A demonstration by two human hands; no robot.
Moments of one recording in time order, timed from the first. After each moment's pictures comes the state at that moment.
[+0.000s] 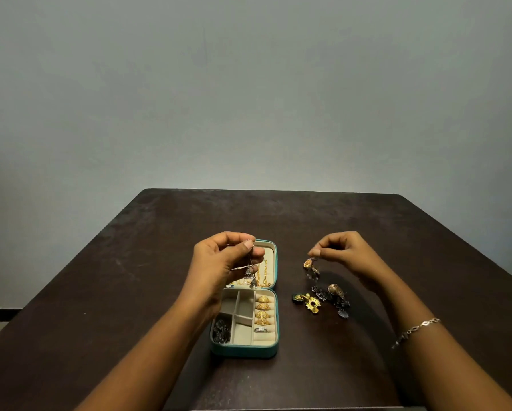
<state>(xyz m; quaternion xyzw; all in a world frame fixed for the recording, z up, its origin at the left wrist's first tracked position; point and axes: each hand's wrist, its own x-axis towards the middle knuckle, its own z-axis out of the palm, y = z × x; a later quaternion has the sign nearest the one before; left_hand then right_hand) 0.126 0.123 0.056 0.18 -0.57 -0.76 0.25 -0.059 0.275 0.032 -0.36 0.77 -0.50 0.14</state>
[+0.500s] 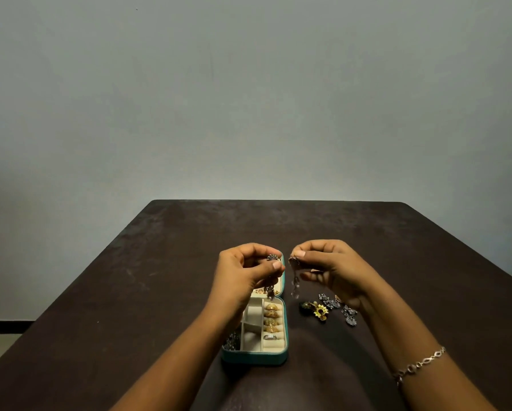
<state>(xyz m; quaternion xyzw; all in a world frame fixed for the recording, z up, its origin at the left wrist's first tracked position) 0.123 0.134 0.053 0.12 -0.66 -0.69 0.26 0.006 0.253 0.061 -0.29 0.64 -0.65 0.29</state>
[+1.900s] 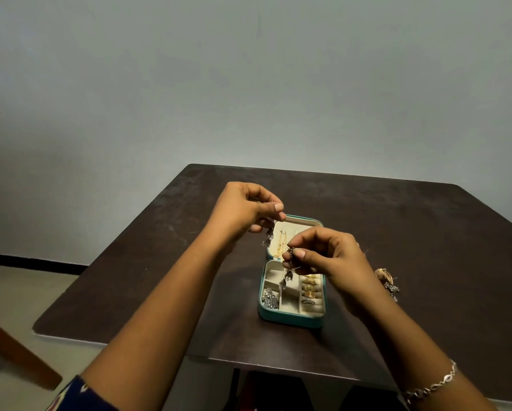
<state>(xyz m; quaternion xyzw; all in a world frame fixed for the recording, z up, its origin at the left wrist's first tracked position) 0.145 0.079 0.083 0.19 -0.75 -0.59 0.23 0.067 0.222 0.037 -0.39 0.62 -0.64 0.24</state>
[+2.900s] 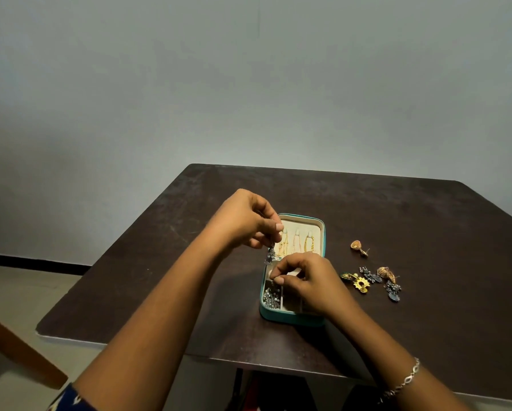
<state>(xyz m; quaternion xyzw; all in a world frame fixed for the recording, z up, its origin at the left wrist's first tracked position) 0.150 0.078 0.083 0.22 -0.81 -0.53 0.12 0.066 0.202 0.000 -0.46 0.78 -0.39 0.13</state>
